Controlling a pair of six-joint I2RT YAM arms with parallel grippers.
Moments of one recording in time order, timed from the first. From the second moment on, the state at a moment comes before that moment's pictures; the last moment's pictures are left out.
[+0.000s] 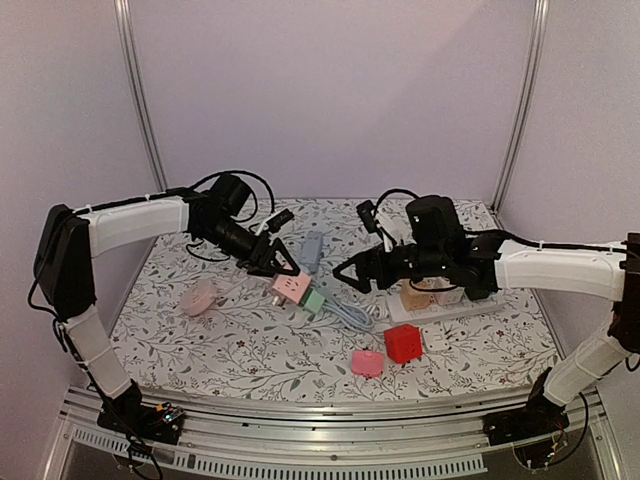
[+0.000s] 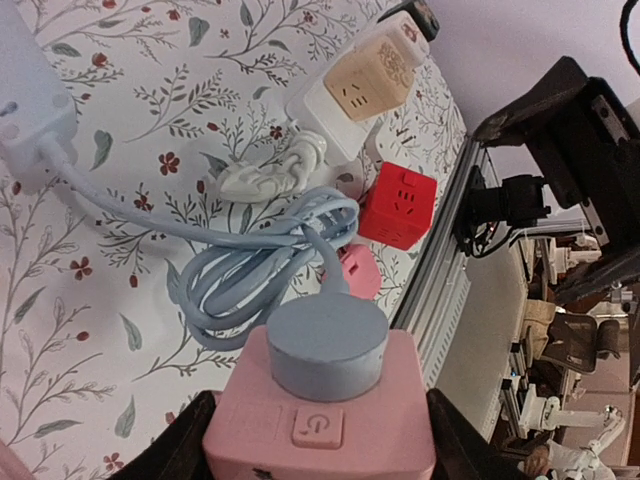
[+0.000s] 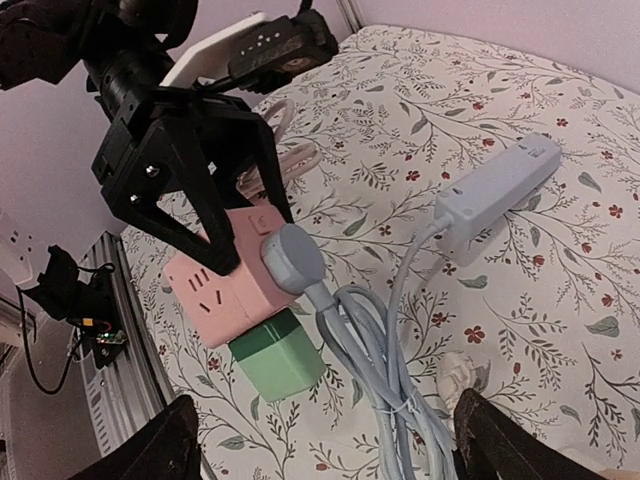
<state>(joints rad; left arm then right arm) -0.52 1.76 1.35 -0.66 0.80 -0.14 0.84 1.50 1.03 -0.02 -0.24 0.28</state>
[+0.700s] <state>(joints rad) -0.54 1.76 1.36 -0.67 0.85 -0.13 0.96 1.67 1.16 -0.11 -0.26 0.21</state>
